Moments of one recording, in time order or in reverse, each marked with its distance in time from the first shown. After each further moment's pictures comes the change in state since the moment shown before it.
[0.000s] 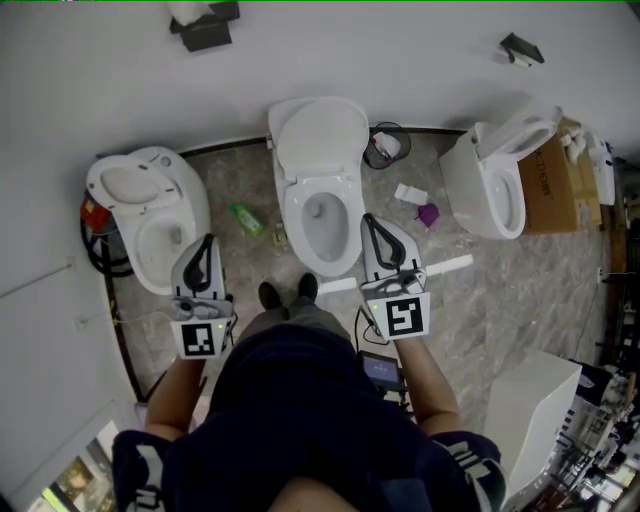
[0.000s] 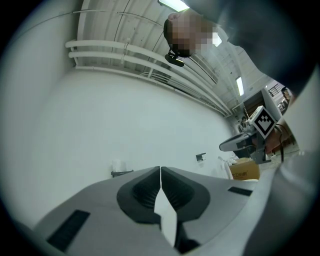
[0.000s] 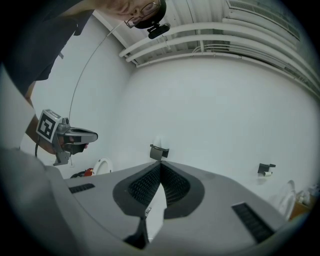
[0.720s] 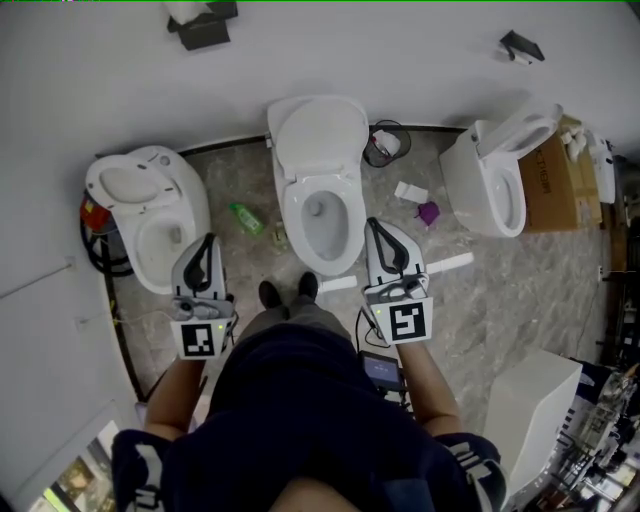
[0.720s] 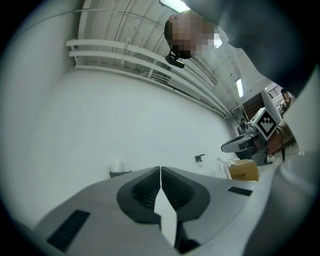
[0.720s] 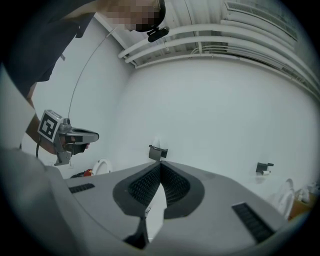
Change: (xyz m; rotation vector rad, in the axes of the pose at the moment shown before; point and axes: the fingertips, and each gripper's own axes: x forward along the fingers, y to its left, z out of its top) left arm 0.004 -0.005 0.003 -0.009 -0.010 -0.016; right arm -0.010 -0.004 -0.003 0.006 -0.010 -0.013
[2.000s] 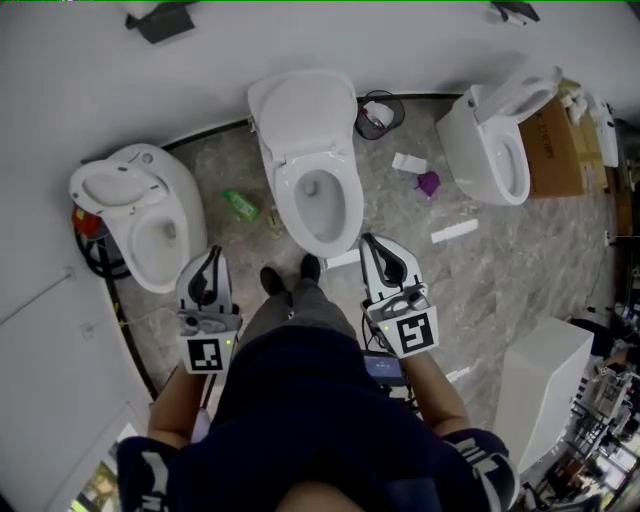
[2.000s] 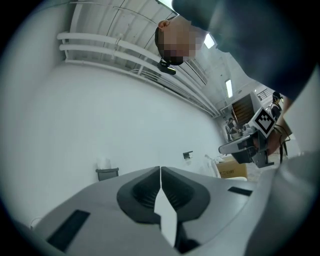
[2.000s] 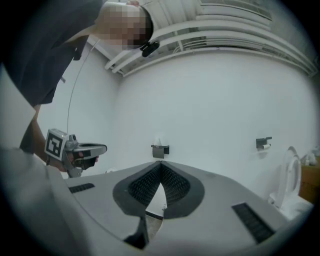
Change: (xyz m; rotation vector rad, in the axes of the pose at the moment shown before) left arm 0.004 -0.052 -0.029 0.039 0.031 -0.127; right arm -0.040 0.004 -0.050 0.211 -0.008 0.008
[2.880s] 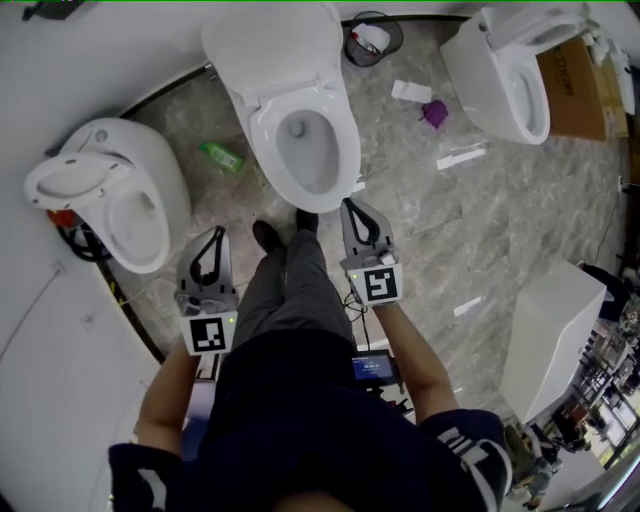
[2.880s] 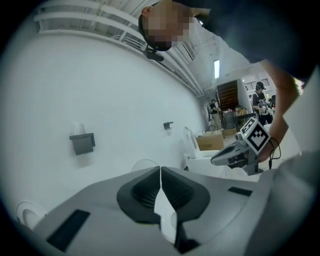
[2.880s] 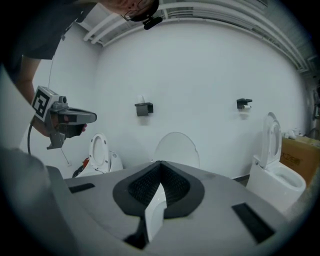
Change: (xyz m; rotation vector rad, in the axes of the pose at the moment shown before) left arm 0.038 -0.067 -0.192 0.051 0.332 -0.206; right arm 0.016 -0.046 -0.269 0.083 0.263 -0.165
